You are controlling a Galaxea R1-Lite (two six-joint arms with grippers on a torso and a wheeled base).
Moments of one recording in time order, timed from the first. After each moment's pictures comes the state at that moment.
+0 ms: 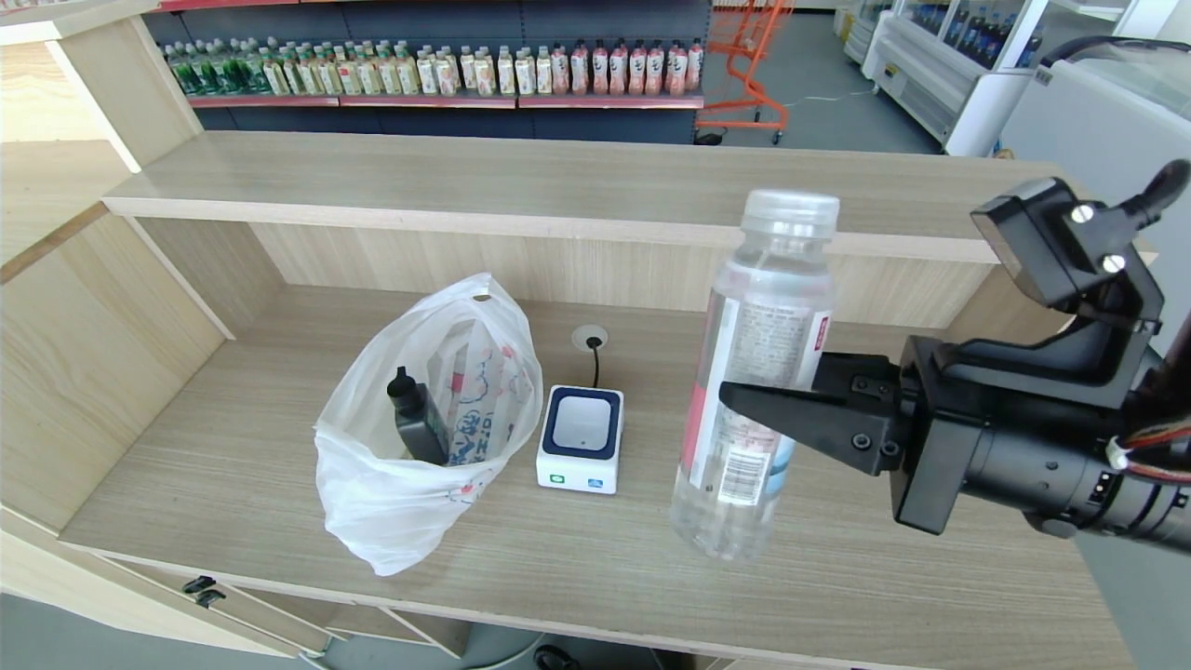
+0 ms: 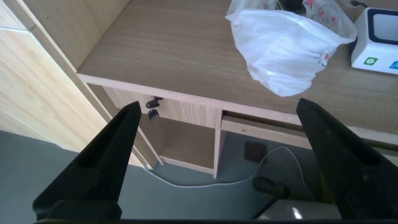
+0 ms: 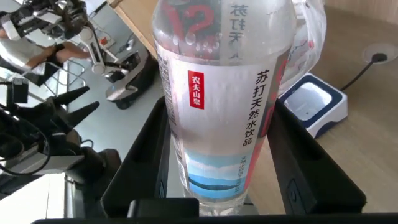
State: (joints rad) left arm 0.00 0.00 0.00 0.05 0.13 0.00; right arm 0.71 1.39 -0.70 -0.70 0.33 0.11
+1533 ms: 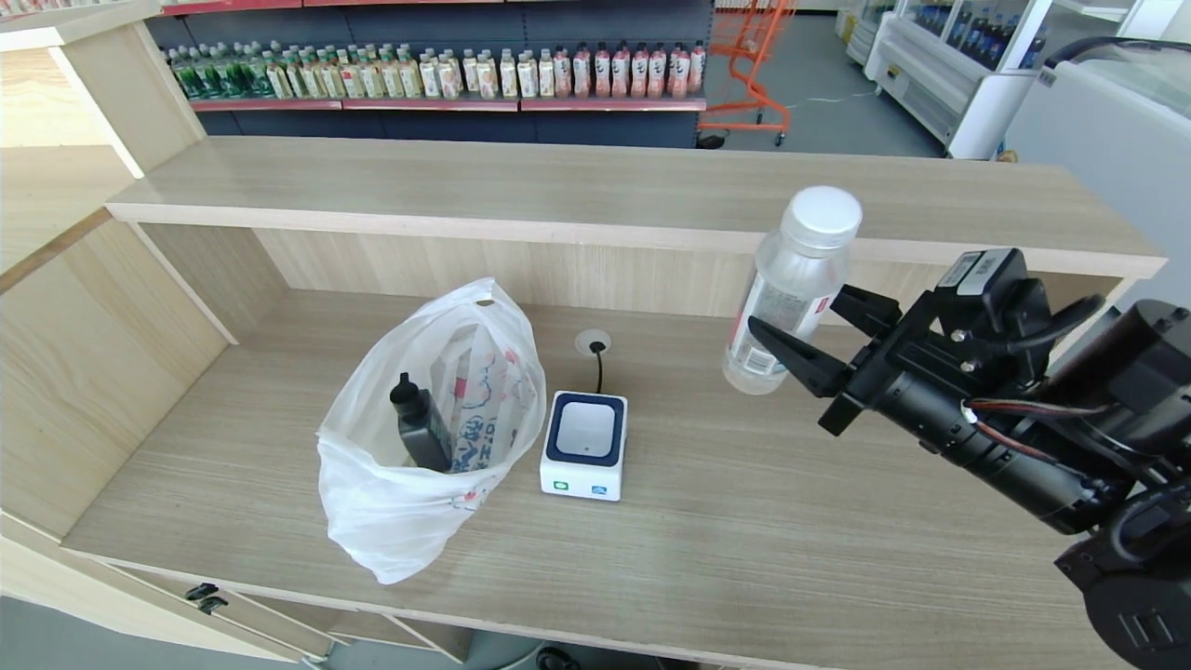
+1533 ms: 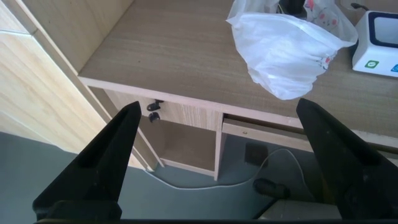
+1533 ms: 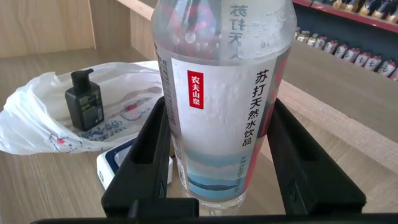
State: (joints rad) left arm 0.00 0.00 0.00 0.05 0.13 0.00; right arm 0.46 1.73 -0.52 -1.53 0.33 -0.35
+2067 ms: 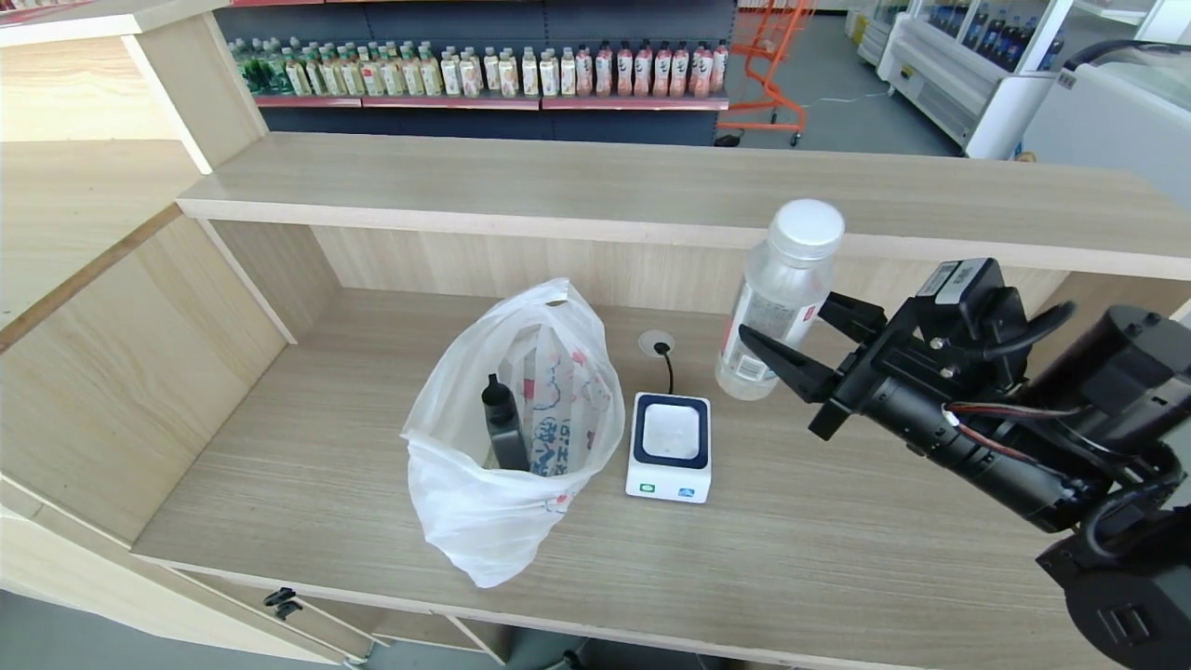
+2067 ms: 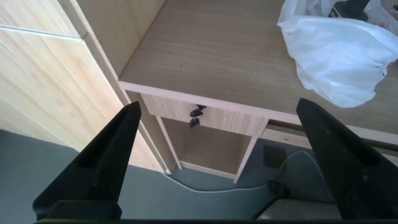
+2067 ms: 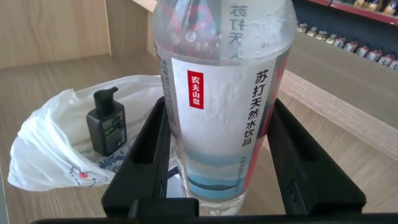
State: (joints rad) left arm 0.00 0.00 0.00 0.05 0.13 0.00; right arm 0.45 1.76 -0.52 -1.55 0.35 -0.35
